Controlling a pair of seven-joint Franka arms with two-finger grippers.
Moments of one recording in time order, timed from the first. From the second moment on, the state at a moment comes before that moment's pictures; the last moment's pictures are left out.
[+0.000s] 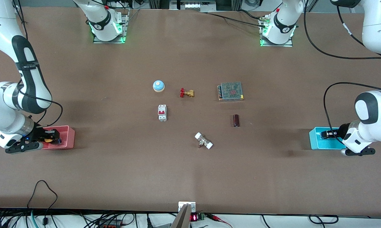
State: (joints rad) left arm 0.25 0.67 -0.03 -1.54 -0.02 2.07 0.13; right arm -0.26 0.63 0.08 -1.66 -0.07 2.38 -0.35
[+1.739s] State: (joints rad) left arm 0.28 0.75 -0.03 -1.52 -0.01 2.14 0.13; right arm -0.27 0.66 0.07 -1.66 -0.07 2.37 -0.35
